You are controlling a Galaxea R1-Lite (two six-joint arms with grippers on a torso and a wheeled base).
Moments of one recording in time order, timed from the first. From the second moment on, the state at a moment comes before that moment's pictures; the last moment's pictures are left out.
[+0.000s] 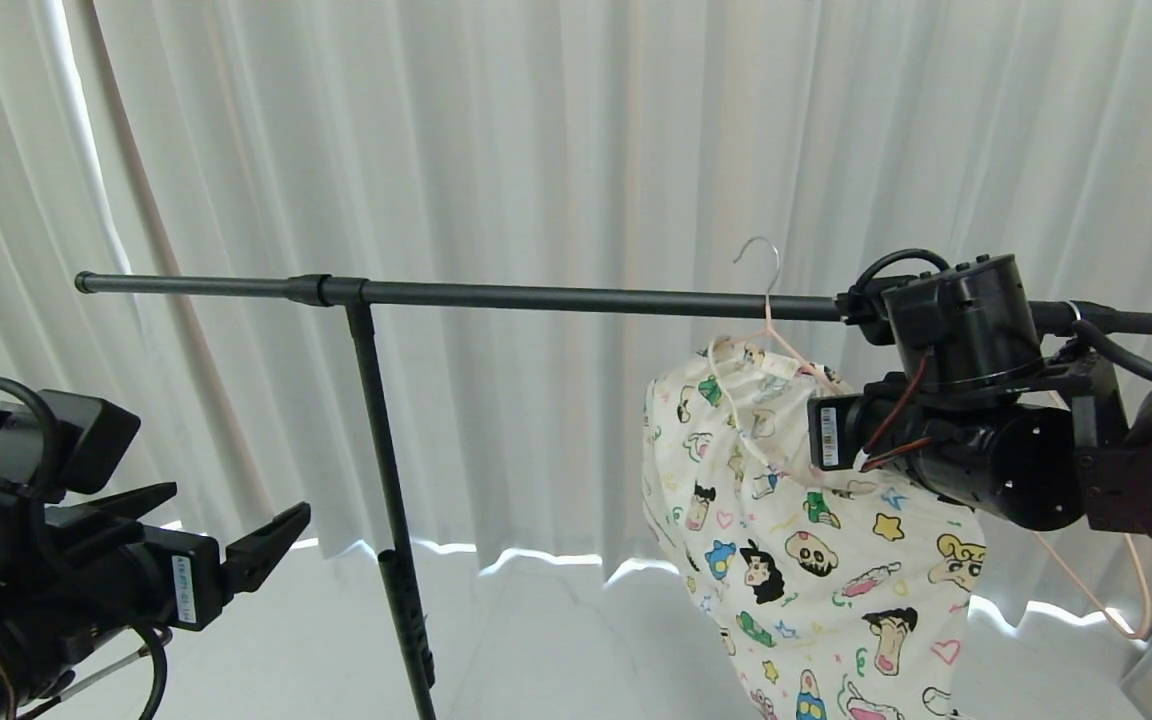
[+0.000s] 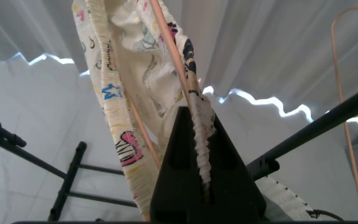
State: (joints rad) left arm -0.17 1.17 -0.36 -0.47 0.07 0.12; right arm 0.73 1.68 -1.08 -0.06 -0.55 0.30
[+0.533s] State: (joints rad) left arm -0.17 1.17 -0.36 -0.47 0.07 0.12; right arm 0.73 1.72 -1.08 -0.06 -0.59 0.30
